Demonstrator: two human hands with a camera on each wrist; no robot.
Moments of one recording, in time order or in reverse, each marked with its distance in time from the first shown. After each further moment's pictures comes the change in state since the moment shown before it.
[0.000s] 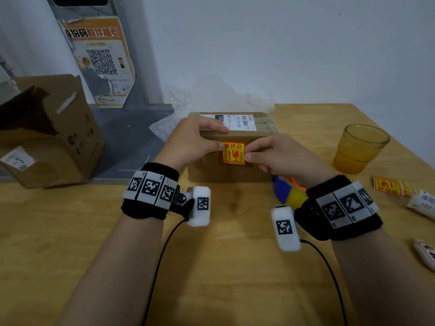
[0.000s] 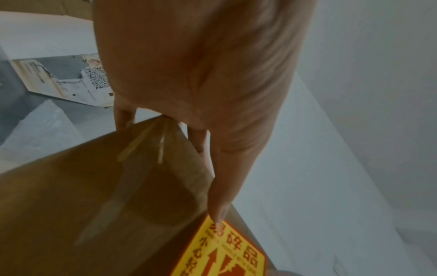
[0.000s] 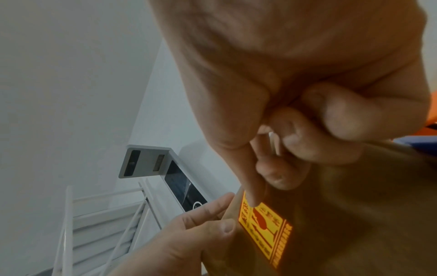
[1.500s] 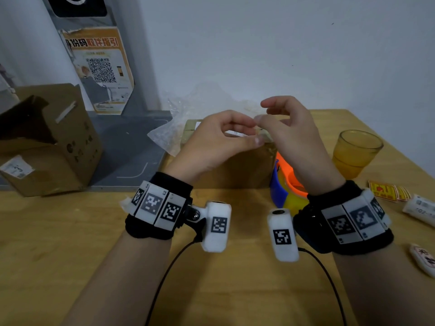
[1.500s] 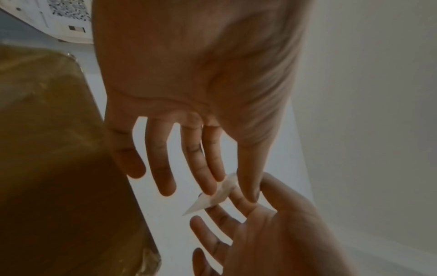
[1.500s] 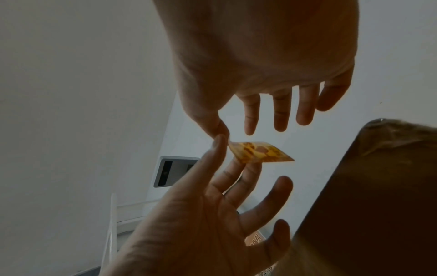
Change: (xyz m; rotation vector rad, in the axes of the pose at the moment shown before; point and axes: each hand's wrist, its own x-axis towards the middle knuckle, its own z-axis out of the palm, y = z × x) left_hand -0.024 0.064 0.020 -0.349 -0.048 0.064; right_hand -0.023 -0.039 -0.008 0.282 0.473 -0.271
